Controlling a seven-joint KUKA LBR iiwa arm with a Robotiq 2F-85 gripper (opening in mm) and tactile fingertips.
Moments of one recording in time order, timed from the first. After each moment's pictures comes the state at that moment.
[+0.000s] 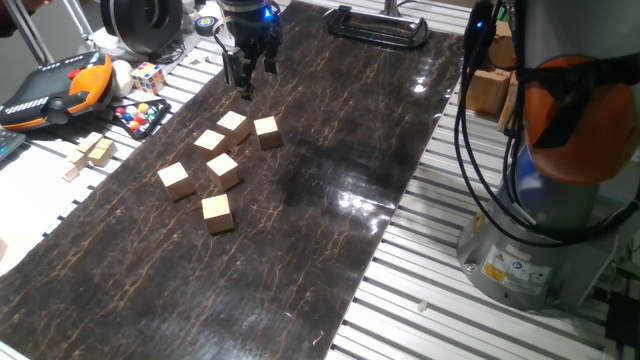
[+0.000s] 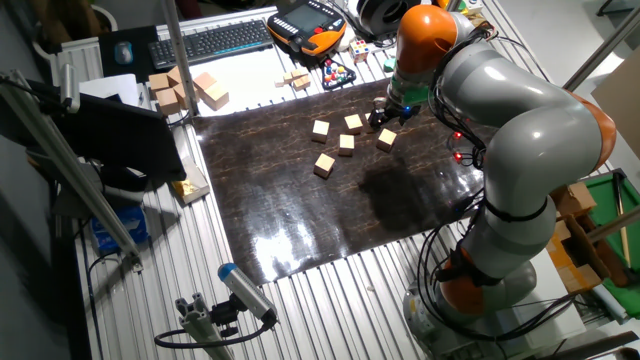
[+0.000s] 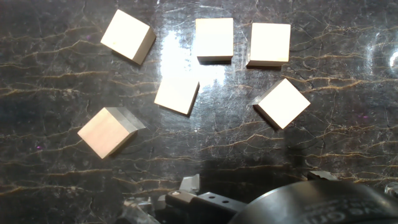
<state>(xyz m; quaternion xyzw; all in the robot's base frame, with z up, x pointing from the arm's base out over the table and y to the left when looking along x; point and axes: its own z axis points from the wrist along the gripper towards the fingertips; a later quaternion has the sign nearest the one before) 0.515 0.001 0.236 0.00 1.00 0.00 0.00</state>
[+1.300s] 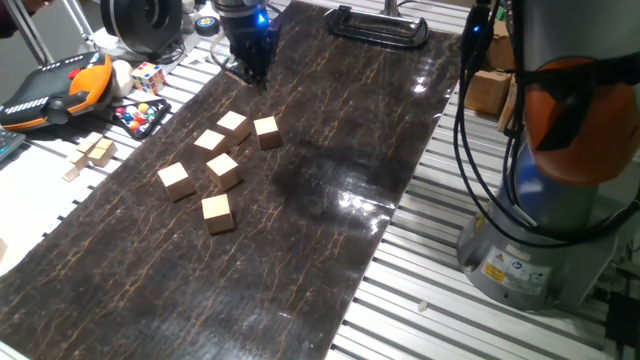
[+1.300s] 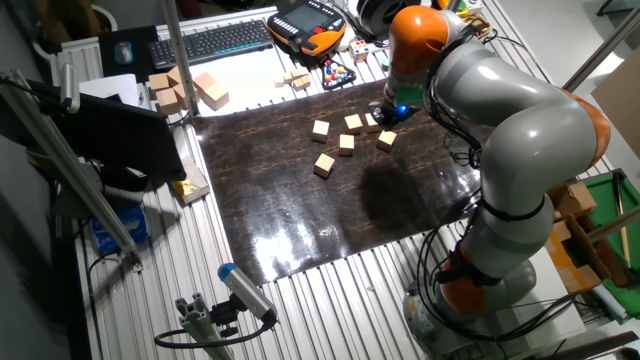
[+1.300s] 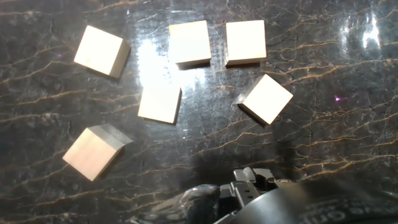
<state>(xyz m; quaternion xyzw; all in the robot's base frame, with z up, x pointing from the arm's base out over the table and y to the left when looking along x) 0.521 -0.002 0.229 0.07 1.00 -0.03 0.00</state>
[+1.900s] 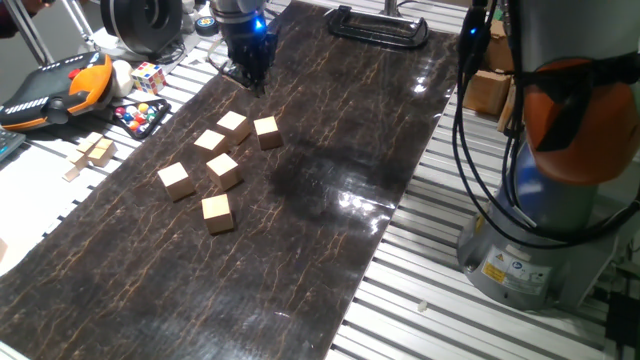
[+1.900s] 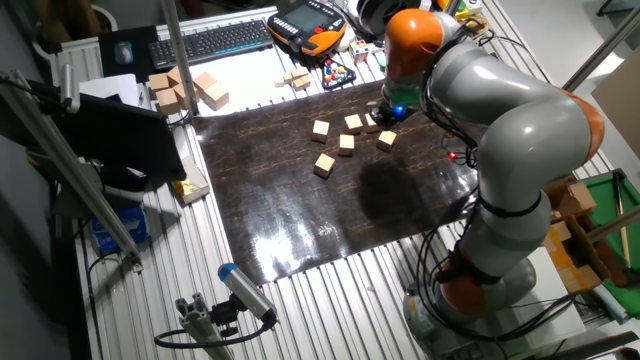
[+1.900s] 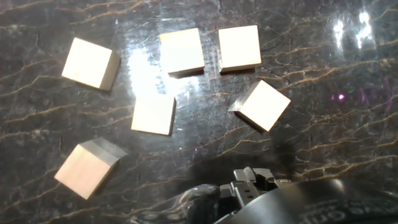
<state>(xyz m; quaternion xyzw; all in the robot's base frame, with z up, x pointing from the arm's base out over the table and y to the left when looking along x) 0.527 -0.003 0.219 0.09 0.99 -0.04 0.00</state>
